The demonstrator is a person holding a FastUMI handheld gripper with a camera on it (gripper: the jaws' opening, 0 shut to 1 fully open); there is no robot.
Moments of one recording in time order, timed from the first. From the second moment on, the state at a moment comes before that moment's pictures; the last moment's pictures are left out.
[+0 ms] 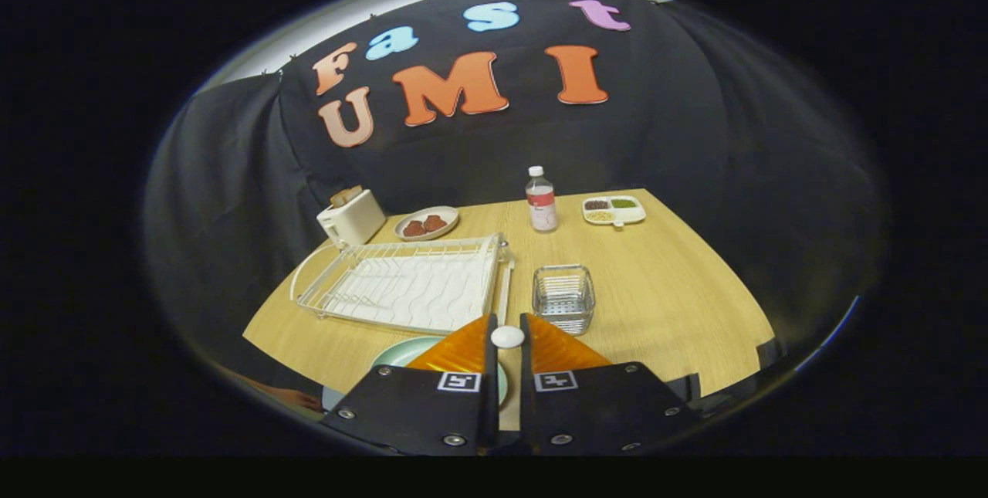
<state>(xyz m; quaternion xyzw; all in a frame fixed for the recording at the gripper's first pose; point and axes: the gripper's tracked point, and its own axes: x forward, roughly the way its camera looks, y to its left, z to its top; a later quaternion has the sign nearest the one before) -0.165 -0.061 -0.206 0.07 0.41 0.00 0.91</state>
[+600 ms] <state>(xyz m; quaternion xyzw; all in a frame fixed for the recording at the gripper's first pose) -0.164 0.022 -0.259 0.08 0.45 0.10 0.88</state>
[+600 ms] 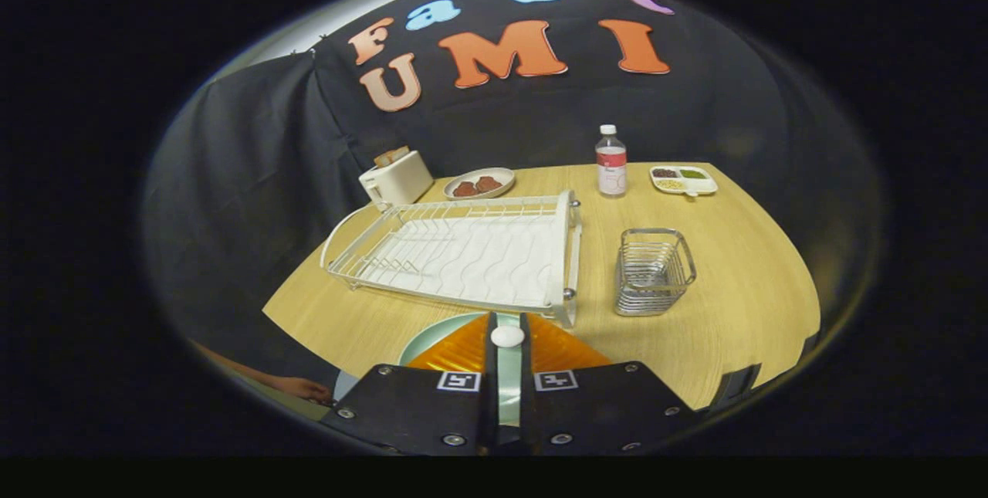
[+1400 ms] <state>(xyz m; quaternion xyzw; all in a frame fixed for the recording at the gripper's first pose) -0.209 0.040 -0.303 0.12 0.51 0.13 0.84</state>
